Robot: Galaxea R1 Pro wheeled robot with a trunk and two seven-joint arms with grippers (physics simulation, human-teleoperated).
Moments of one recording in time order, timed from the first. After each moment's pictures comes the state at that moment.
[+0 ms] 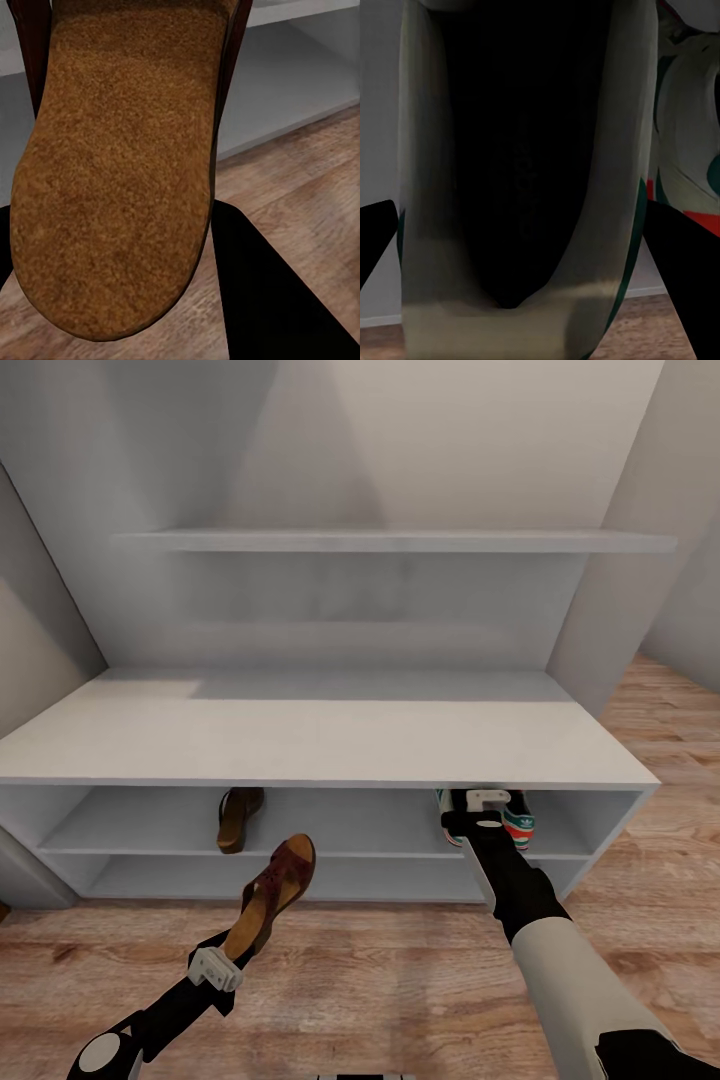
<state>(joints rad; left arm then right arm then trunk) -0.17 0.07 0.24 -1.03 -0.18 -0.23 -0.75 -0.80 0.06 0.03 -0.82 0.04 0.47 -0.23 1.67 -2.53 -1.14</state>
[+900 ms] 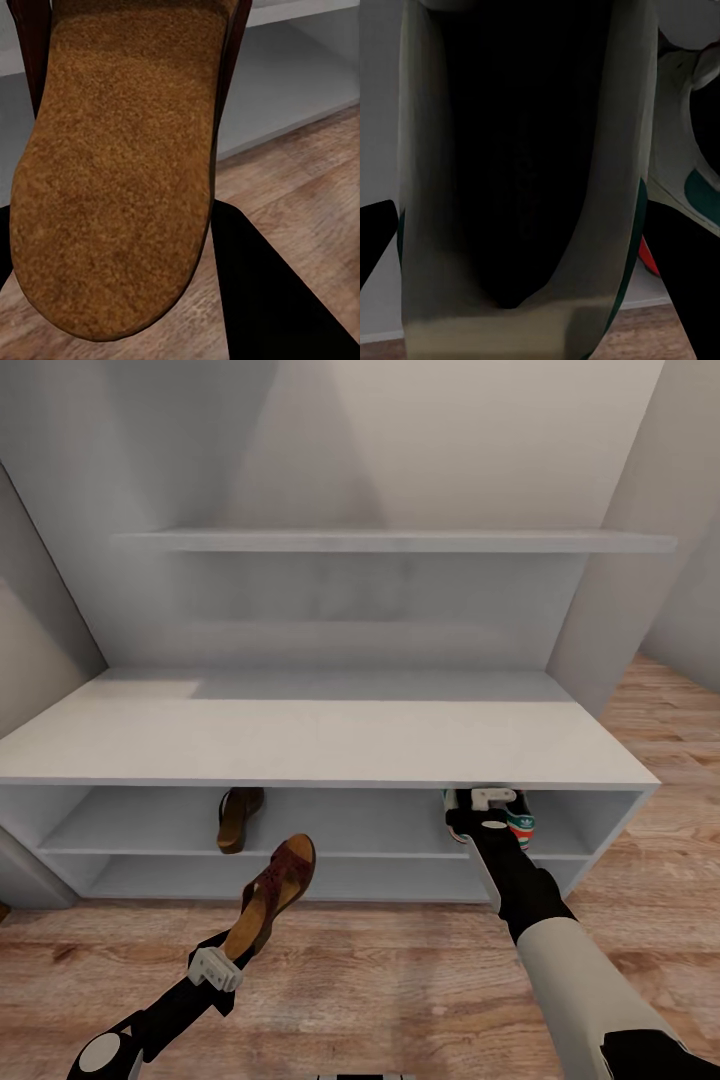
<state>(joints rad) -0.17 0.07 0.24 -1.03 -0.18 -0.23 -0.75 -0.80 0.04 0.03 -0.82 0.04 0.44 -0.23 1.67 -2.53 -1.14</state>
